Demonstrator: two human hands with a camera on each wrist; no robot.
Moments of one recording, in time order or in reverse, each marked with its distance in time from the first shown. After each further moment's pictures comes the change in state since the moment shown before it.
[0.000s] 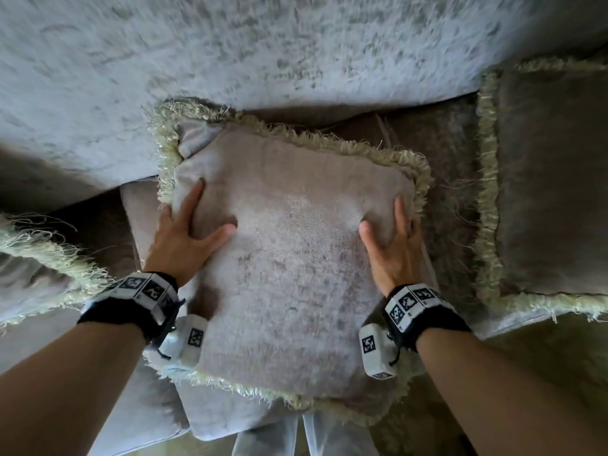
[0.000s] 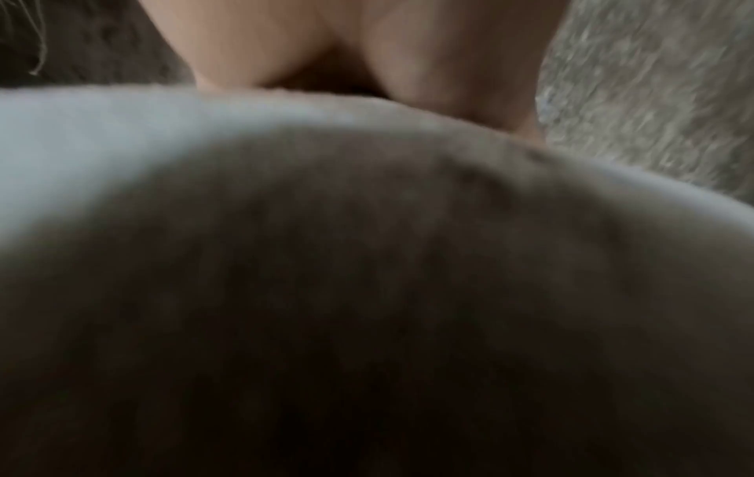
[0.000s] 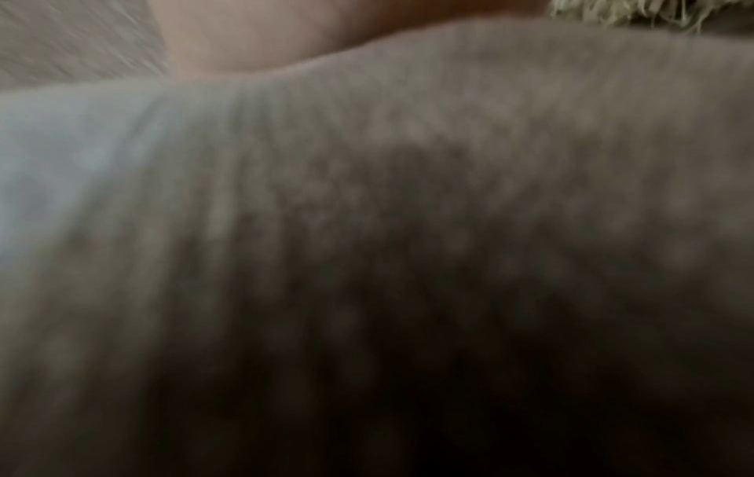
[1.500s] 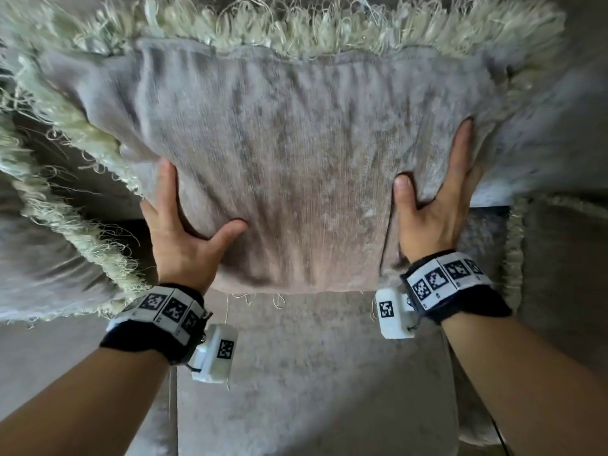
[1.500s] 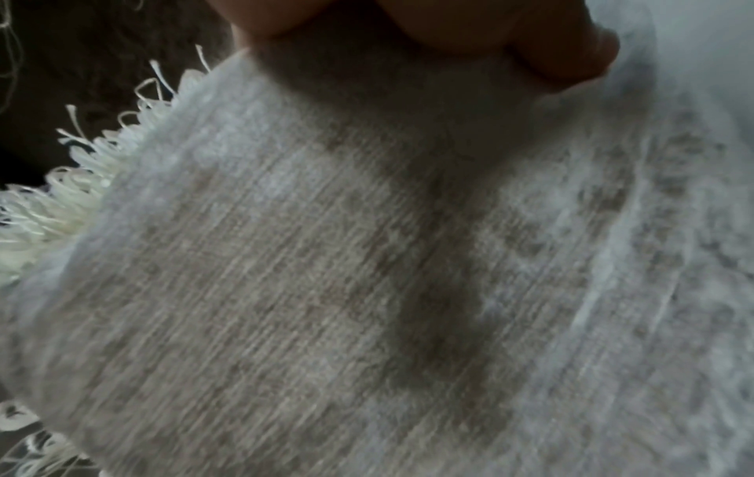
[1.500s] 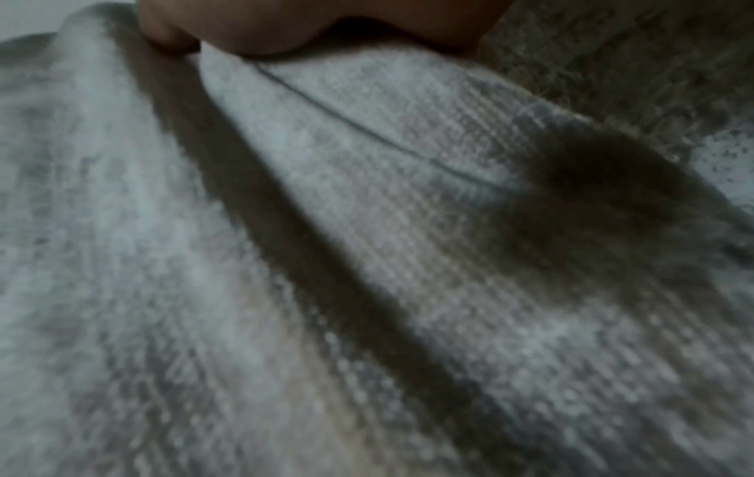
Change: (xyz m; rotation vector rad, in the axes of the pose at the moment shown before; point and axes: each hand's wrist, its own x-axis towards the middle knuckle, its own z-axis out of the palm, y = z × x) left_hand 0.002 -0.002 -0.086 -0.548 0.713 0.294; right_hand 0.028 -0.211 -0.029 0.217 0.427 -0.794
